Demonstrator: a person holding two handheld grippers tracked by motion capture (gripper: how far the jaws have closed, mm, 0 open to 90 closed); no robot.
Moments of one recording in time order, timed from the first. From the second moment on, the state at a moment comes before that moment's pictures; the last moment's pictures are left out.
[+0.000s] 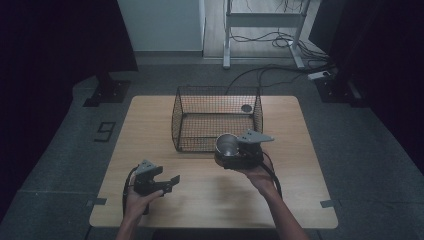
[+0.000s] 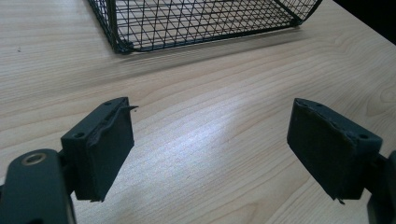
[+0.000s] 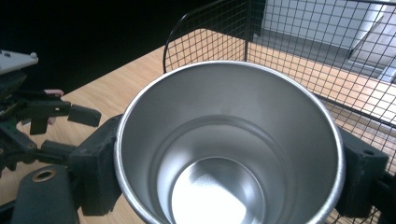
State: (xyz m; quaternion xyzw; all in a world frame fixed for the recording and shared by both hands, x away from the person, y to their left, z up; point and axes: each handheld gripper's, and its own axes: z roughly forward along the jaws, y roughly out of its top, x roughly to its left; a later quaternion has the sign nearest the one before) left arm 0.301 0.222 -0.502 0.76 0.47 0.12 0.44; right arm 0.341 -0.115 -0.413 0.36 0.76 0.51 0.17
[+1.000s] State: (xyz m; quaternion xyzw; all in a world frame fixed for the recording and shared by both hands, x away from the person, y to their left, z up) left arm 0.302 0.224 -0.502 0.76 0.47 0.11 0.44; right arm 0.372 -0.114 -0.391 0.36 0.76 0.52 0.17
